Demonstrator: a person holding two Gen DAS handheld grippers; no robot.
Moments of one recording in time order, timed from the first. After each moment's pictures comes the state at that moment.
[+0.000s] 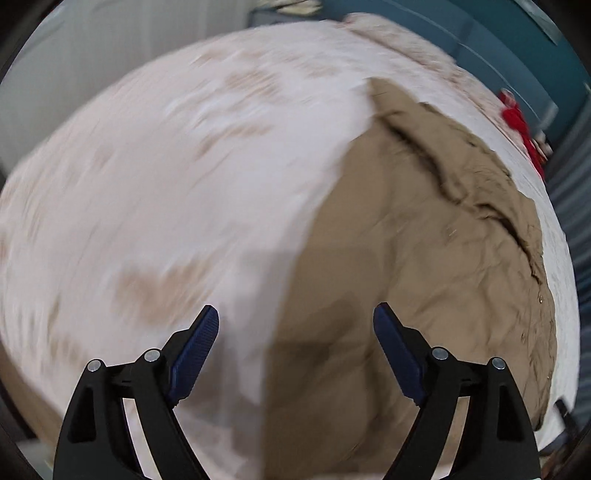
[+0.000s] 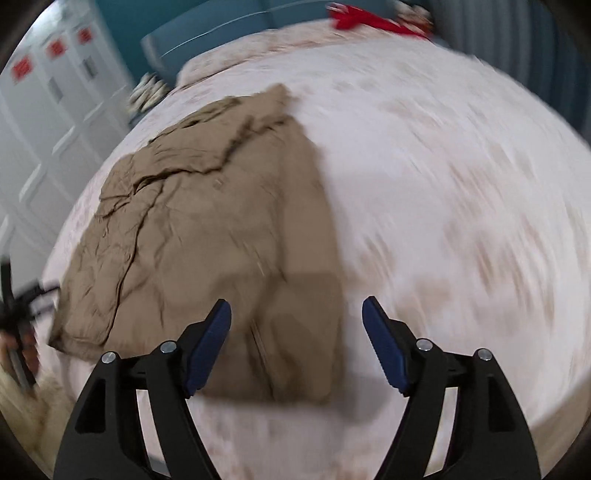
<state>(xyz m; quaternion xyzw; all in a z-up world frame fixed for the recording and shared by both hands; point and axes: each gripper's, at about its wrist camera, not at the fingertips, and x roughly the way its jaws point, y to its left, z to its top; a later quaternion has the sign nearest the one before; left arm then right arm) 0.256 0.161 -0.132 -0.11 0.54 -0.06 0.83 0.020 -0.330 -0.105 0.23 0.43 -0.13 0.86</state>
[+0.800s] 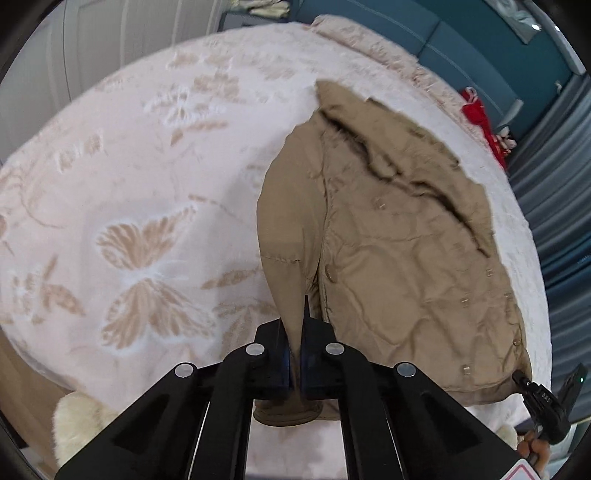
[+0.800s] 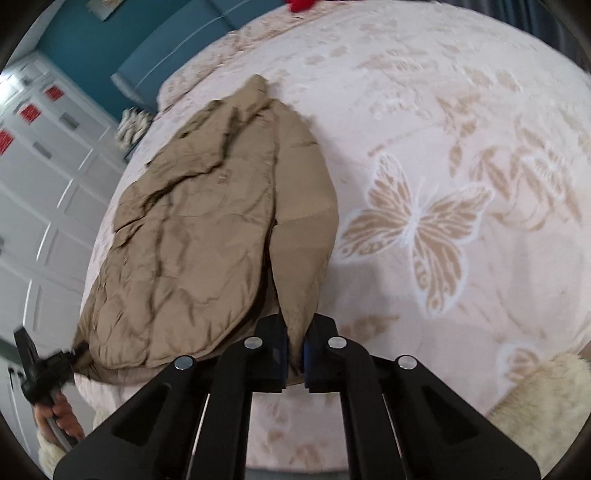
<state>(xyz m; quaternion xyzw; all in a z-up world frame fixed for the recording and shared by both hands) 0.195 0.136 -0.084 -0.12 0.52 -0.14 0.84 0.005 -0.319 -0.110 0.33 0.42 -0.12 0.84</state>
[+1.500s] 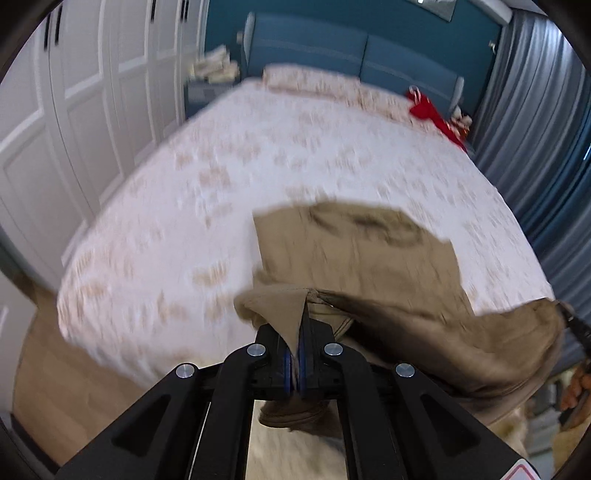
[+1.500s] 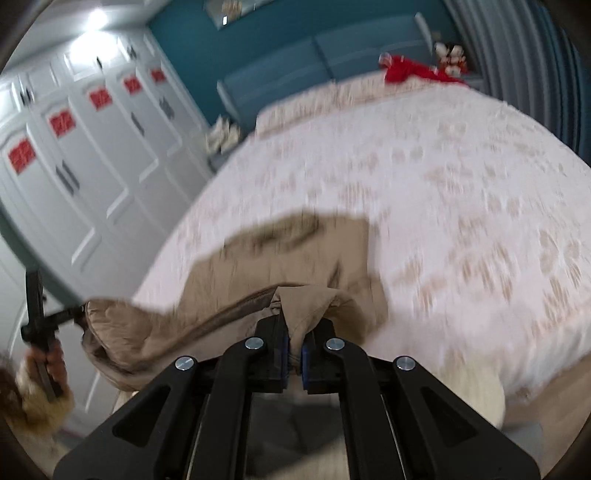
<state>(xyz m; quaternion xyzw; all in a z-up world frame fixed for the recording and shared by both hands) 0.092 0.168 0.071 0.00 0.42 -0.17 0.89 -0.100 -0.278 0.062 0.23 0.31 -0.02 0.92</state>
